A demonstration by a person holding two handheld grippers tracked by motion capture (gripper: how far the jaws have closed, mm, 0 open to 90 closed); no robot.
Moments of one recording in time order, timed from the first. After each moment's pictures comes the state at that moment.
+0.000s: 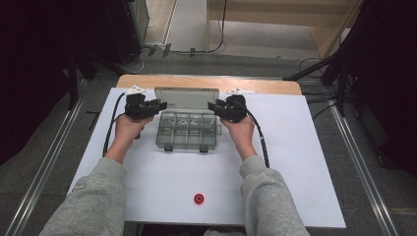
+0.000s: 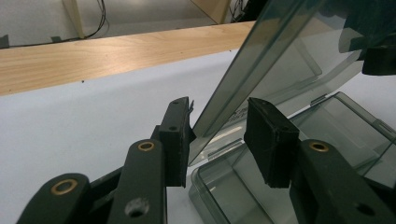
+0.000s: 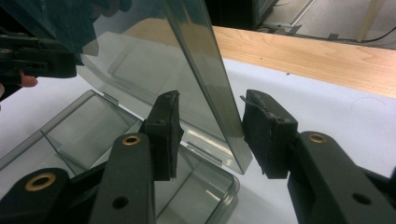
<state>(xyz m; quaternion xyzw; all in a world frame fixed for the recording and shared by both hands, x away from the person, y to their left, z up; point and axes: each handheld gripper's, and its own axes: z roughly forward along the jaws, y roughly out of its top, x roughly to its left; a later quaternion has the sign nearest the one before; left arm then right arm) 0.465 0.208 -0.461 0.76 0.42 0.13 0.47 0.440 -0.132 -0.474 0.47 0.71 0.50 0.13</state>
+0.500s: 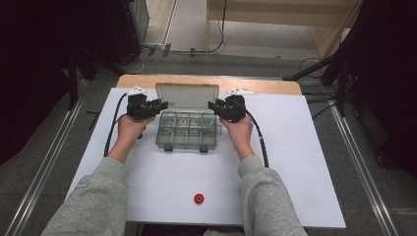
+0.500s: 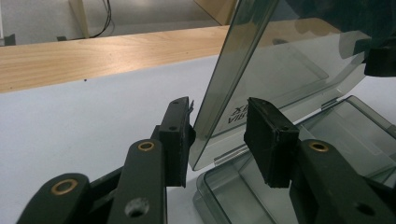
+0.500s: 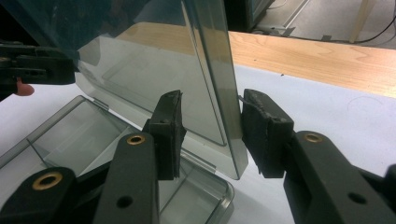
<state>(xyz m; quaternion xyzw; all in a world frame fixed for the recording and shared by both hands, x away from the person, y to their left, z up) 0.469 0.204 -0.468 0.76 0.42 0.14 0.47 0.444 -0.130 -0.480 0.48 0.70 0.50 0.14</state>
